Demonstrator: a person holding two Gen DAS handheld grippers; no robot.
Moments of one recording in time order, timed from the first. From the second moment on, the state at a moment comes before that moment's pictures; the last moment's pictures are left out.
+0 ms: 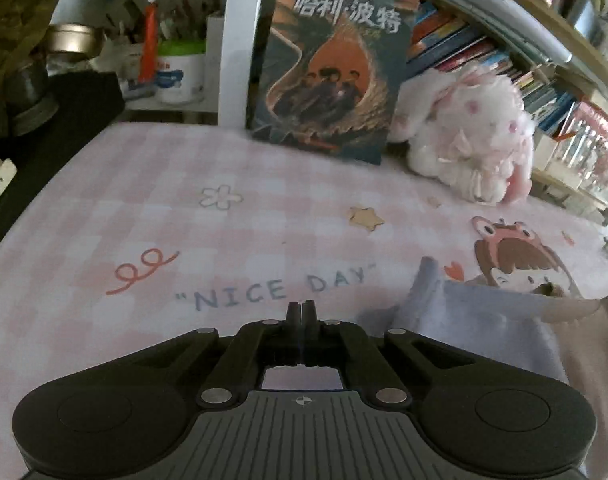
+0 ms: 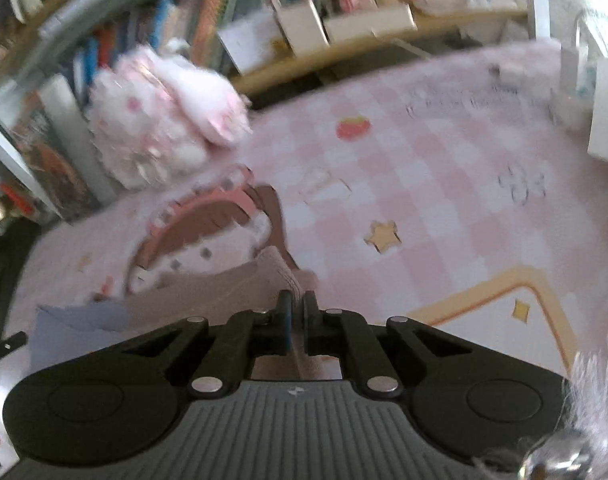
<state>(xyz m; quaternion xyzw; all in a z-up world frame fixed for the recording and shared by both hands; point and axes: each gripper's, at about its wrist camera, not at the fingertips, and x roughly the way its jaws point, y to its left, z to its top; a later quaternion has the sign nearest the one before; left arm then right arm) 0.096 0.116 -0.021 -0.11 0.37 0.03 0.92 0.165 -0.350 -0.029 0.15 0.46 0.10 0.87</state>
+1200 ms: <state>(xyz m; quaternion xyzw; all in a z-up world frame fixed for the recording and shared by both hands) 0.091 0.076 -0.009 -0.06 0.36 0.02 0.93 0.168 -0.333 -0.018 0.09 0.42 0.08 0.90</state>
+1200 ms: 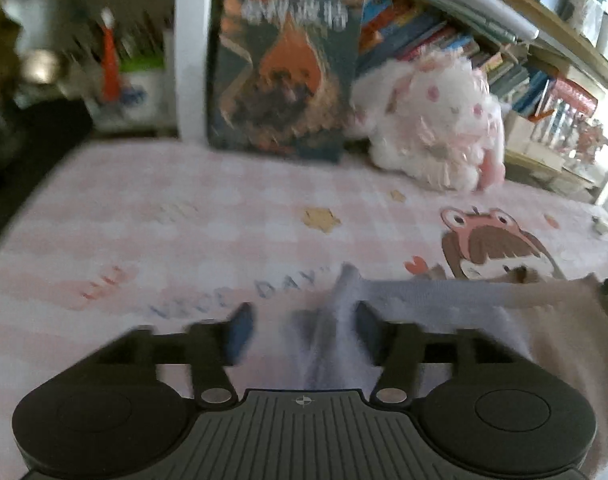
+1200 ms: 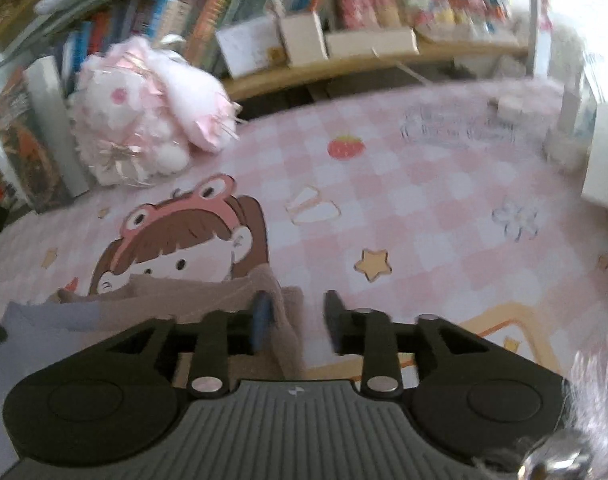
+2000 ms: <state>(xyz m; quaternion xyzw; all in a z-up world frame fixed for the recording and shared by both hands) -0.066 -0.082 0.021 -0.08 0.35 0.06 0.93 0.024 -0.363 0.007 -0.06 0.39 0.21 0.90</state>
